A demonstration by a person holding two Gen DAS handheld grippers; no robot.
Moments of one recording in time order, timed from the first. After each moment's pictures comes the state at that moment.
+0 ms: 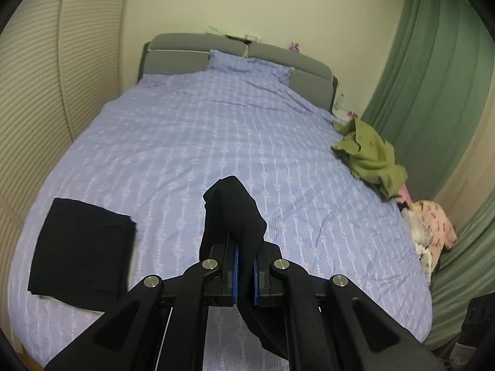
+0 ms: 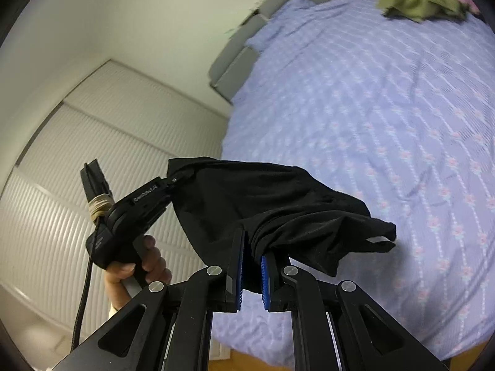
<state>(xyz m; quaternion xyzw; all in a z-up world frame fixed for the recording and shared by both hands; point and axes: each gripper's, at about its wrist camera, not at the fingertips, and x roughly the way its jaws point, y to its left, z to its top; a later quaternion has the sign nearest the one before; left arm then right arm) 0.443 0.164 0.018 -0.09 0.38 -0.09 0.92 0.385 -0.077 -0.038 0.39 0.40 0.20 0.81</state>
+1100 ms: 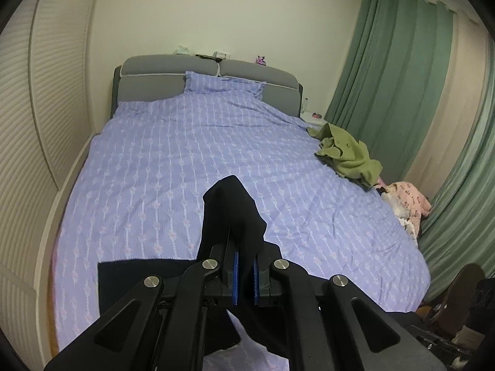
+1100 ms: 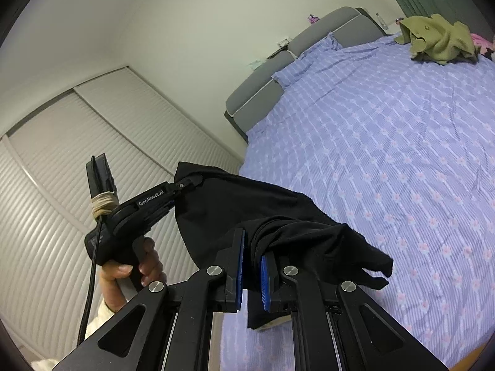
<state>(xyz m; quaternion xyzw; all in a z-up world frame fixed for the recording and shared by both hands) 0.479 0.405 0.075 -0.04 0.35 -0.21 0.91 0.367 0.203 0.034 0.35 0.30 0.13 0.88</state>
